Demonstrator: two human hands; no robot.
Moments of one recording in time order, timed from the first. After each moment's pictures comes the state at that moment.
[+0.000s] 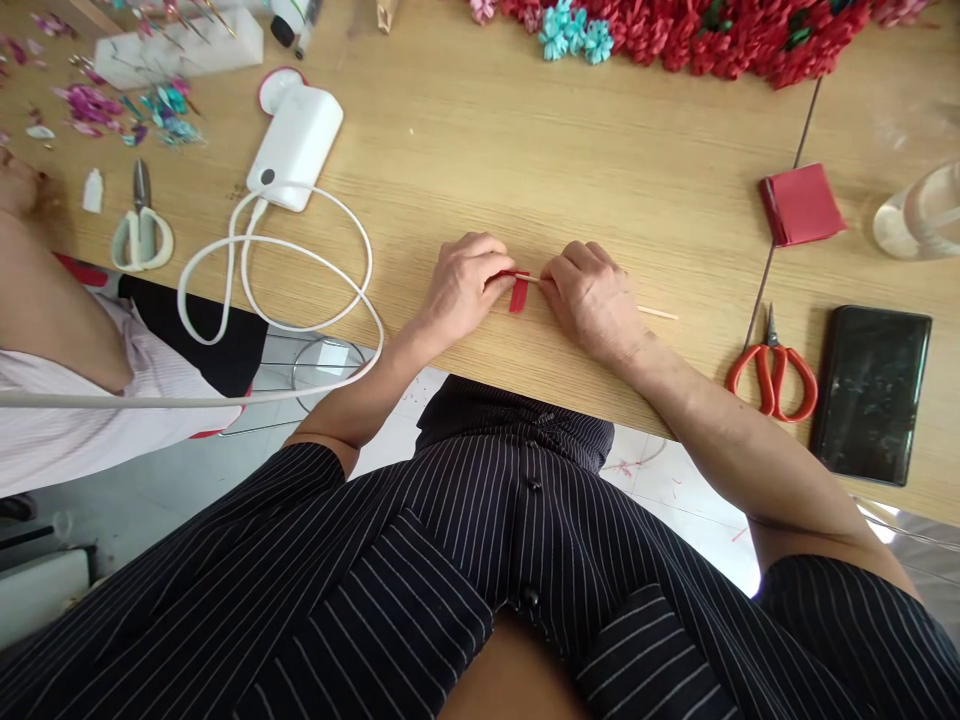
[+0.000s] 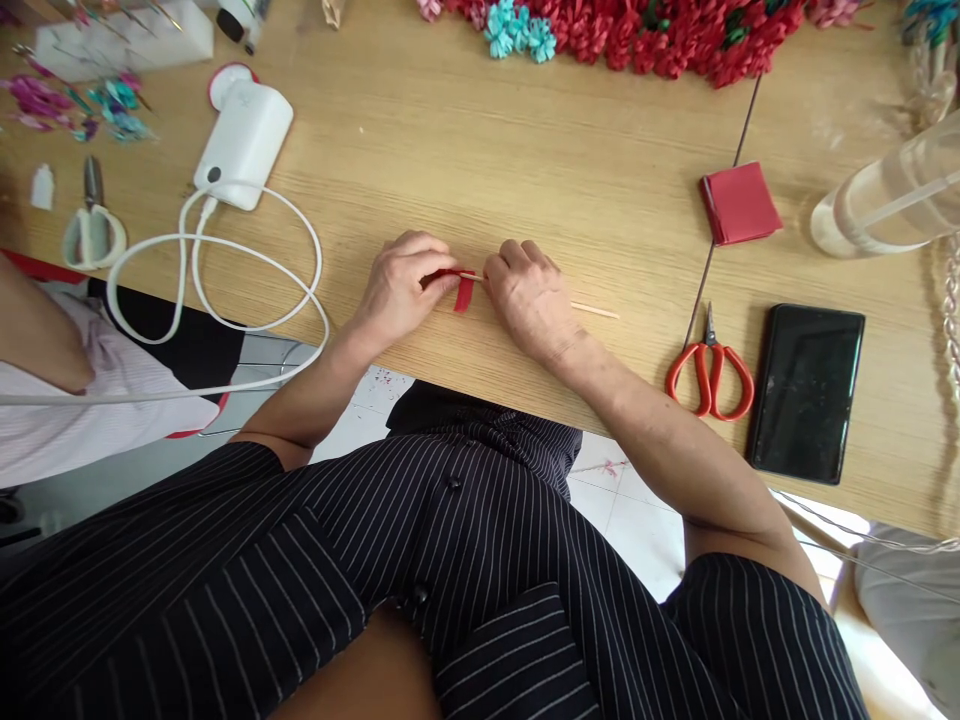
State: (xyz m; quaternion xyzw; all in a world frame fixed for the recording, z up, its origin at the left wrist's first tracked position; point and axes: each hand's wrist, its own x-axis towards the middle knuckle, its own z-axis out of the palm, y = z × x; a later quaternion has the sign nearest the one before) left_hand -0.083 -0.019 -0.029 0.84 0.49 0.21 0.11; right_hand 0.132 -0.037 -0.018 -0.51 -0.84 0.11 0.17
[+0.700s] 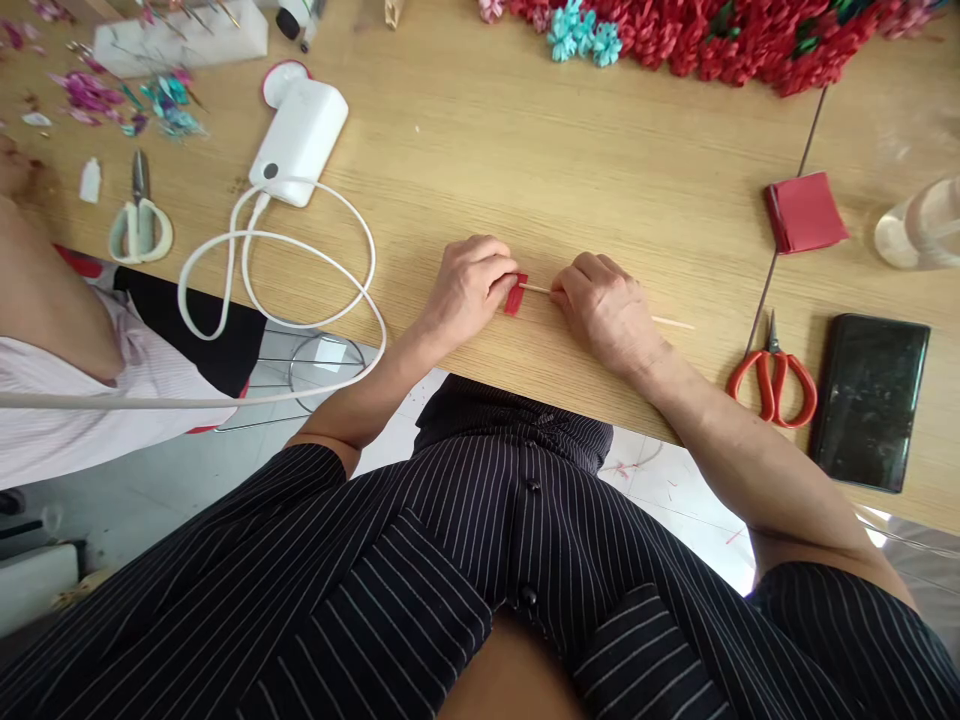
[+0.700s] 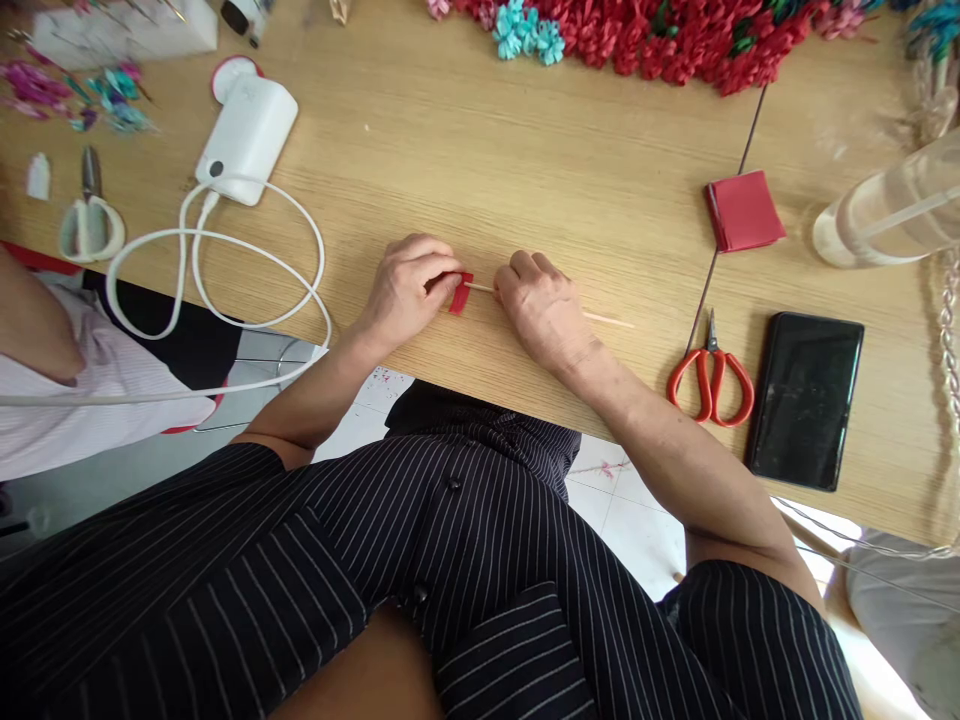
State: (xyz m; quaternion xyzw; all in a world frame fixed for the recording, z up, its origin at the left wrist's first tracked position) left_hand -0.081 -0.022 -0.035 0.84 0.49 0.23 0.09; right_hand 0.141 -0.043 -0.010 -0.50 -0.85 0.09 0.11
